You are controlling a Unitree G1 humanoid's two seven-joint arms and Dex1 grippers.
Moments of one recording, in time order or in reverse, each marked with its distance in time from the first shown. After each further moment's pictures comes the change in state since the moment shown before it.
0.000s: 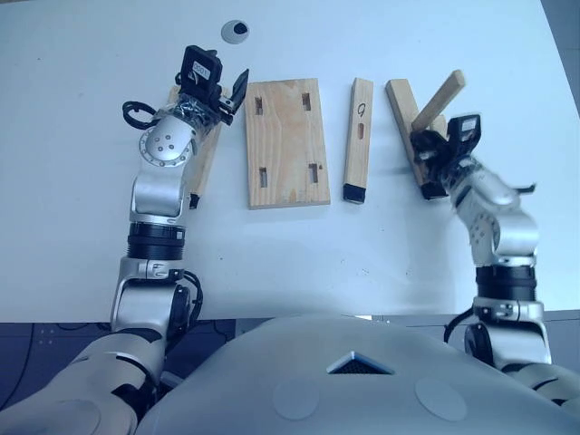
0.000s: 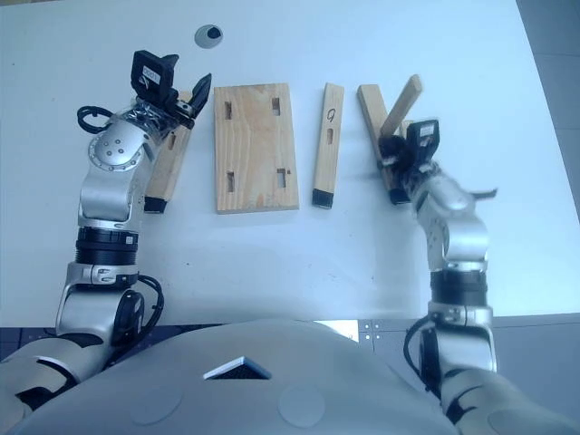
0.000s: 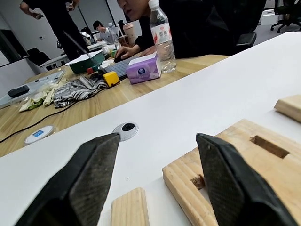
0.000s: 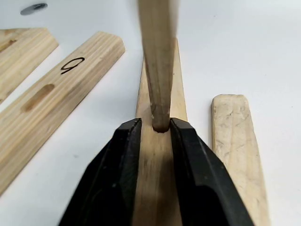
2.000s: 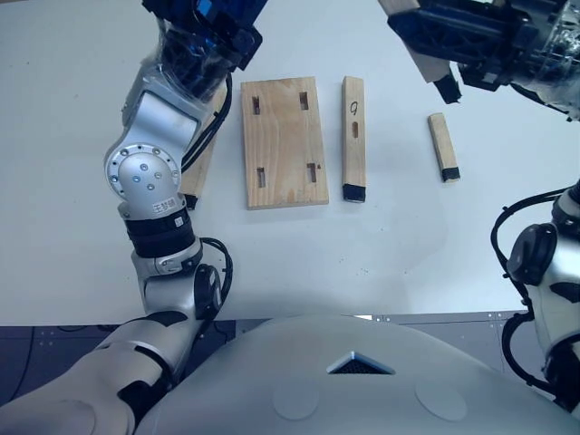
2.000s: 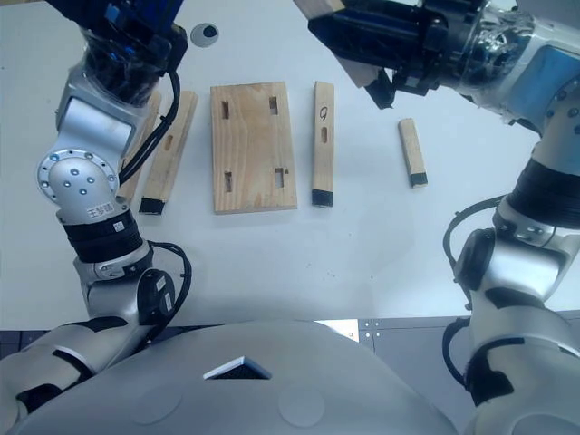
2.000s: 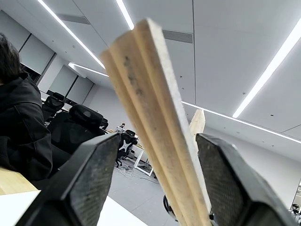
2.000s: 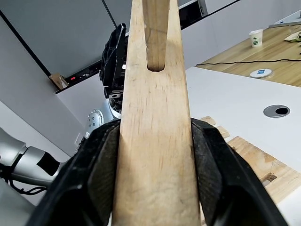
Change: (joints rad) left arm -0.115 -0.194 0.236 -0.388 -1.038 0.399 -0.201; right arm -0.585 -0.193 -0.181 -0.160 0.669 0.752 0.593
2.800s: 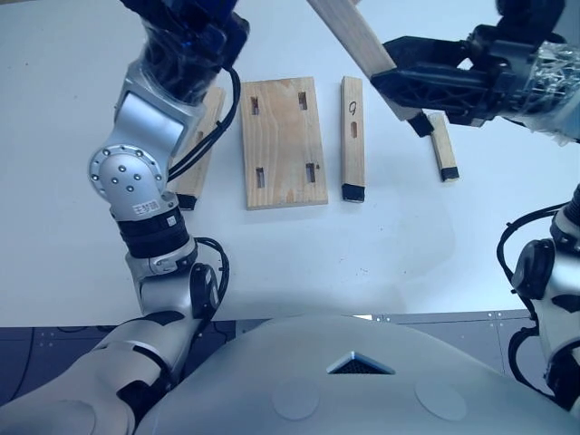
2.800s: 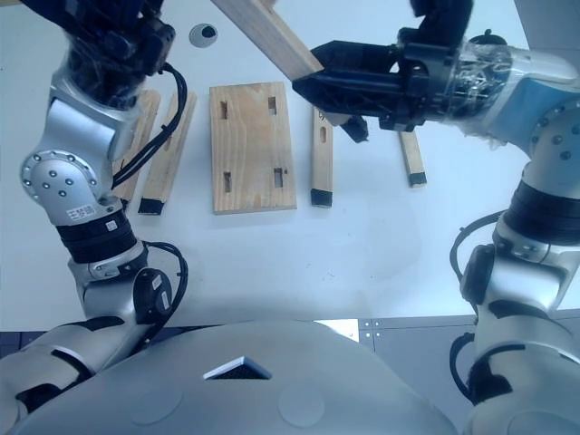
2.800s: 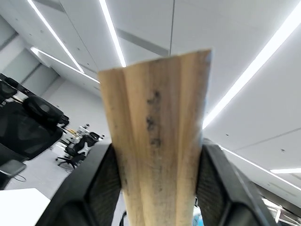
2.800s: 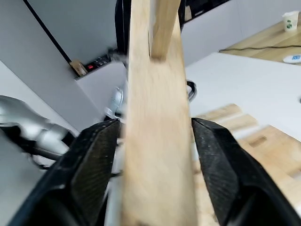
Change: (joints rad) left arm -0.020 0.028 0.068 0.024 -0.282 0.078 0.035; right arm 0.088 -0.034 0.099 -0.088 0.052 -0.046 -0.011
